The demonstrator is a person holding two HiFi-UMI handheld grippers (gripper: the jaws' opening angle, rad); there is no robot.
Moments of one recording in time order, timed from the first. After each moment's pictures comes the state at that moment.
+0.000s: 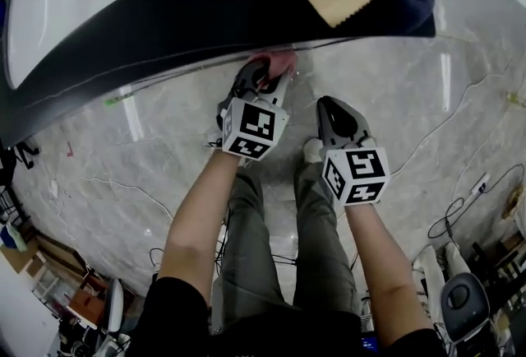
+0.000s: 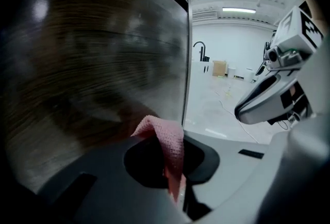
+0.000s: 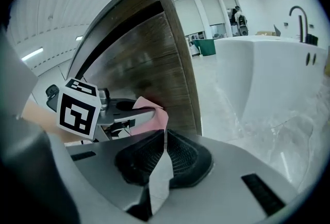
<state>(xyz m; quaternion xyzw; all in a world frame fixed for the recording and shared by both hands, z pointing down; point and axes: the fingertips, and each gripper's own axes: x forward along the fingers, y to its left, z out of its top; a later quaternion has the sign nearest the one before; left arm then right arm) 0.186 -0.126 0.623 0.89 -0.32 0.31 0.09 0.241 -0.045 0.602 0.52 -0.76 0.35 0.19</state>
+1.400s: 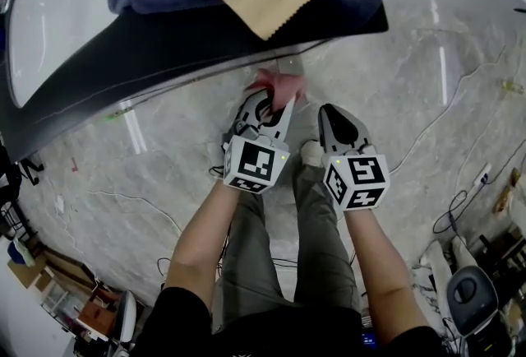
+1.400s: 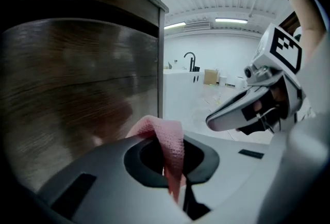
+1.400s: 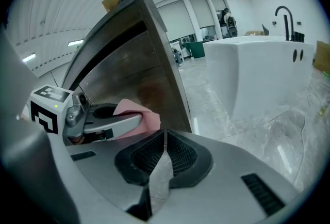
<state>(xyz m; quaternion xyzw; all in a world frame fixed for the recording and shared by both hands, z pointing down) 0.222 -0.077 0.580 0.92 -0.29 0.27 0.09 0.276 -0.032 0.590 0.55 -0.73 0.36 0.17</state>
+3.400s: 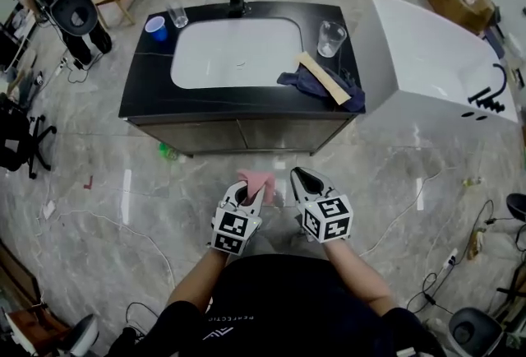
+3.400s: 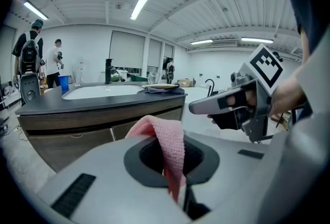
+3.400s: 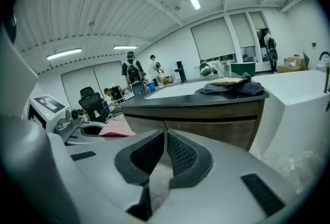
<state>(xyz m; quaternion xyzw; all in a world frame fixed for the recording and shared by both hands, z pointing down) 0.006 0.066 0.325 0.87 -0.43 0.20 0.15 0.081 0.039 0.317 0.44 -0.86 0.23 0.14</state>
